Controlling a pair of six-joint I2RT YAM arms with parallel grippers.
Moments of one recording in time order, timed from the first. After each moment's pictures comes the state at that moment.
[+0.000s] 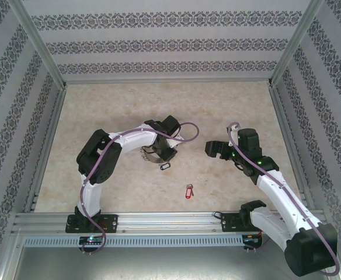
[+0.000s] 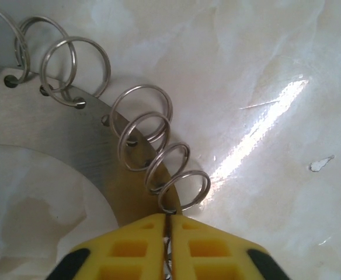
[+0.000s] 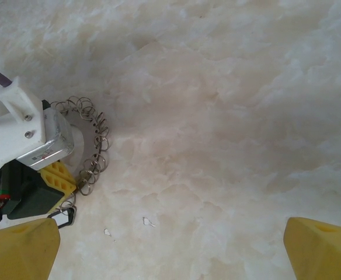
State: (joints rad) left arm -0.69 2.01 1.42 -0.76 0.16 0.13; right arm 0.23 0.89 0.59 -0.41 -0.25 0.36
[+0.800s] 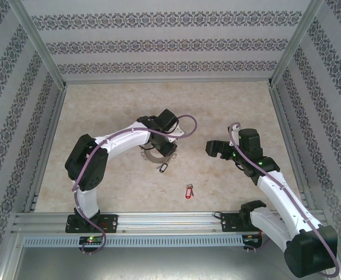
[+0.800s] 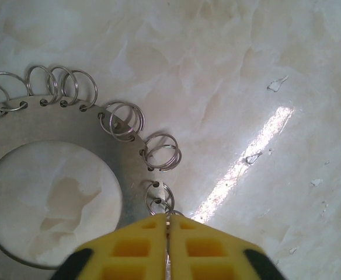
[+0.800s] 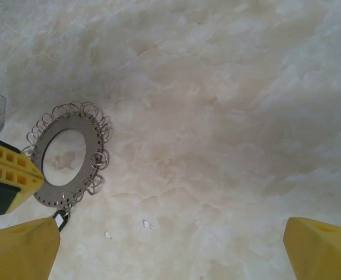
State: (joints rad) left arm -0.69 1.88 1.42 -0.78 0.18 0.10; right arm 0.22 0.88 0.59 -0.41 -0.25 0.36
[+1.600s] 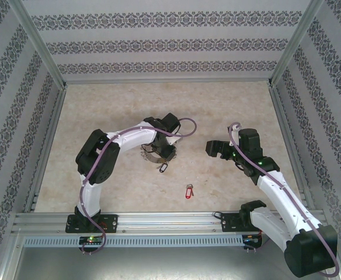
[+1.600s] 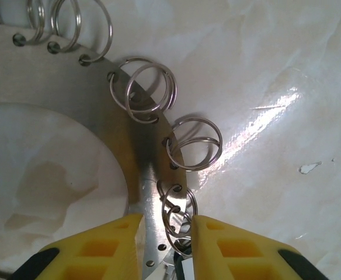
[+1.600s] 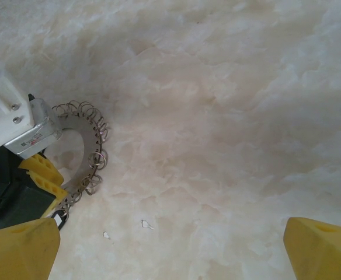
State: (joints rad) left arm -0.68 2.00 1.46 -0.84 0.16 -0.04; right arm 0.22 0.89 0.59 -0.41 -0.24 0.36
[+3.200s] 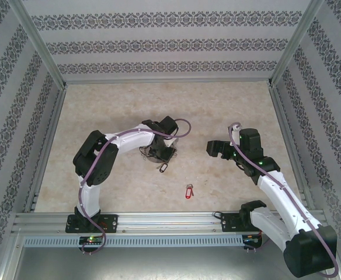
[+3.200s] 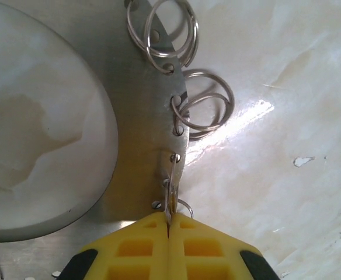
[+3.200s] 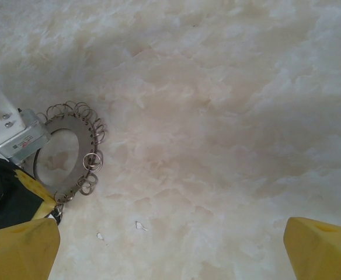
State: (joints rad) left arm -0.68 1.97 1.39 -0.83 0.20 -0.23; right arm 0.21 0.88 0.59 -0.41 -0.24 0.33
